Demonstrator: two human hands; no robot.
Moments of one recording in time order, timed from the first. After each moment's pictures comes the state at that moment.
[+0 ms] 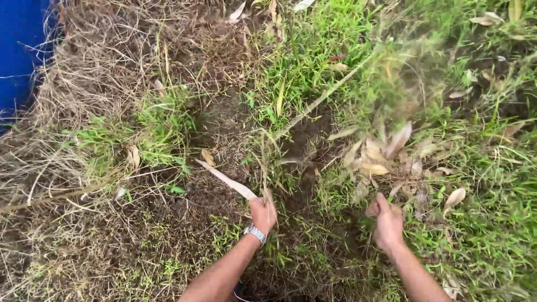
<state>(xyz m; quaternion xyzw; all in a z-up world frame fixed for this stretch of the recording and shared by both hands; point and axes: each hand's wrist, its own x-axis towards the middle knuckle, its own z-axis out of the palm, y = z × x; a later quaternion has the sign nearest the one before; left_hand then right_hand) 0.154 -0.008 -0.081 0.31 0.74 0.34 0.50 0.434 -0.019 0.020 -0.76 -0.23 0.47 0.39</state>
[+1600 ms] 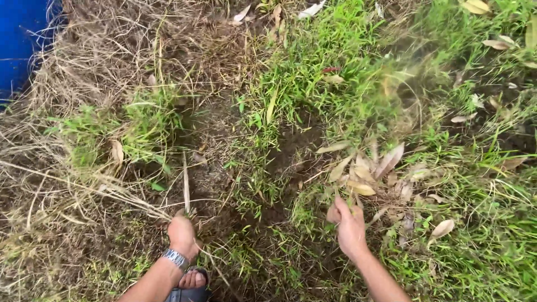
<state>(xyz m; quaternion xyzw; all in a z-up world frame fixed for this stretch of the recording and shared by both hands) 0.042 -0.020 0.013 -0.03 0.83 0.31 0.46 0.417 0.024 0.028 -0.67 -0.39 0.54 0.32</state>
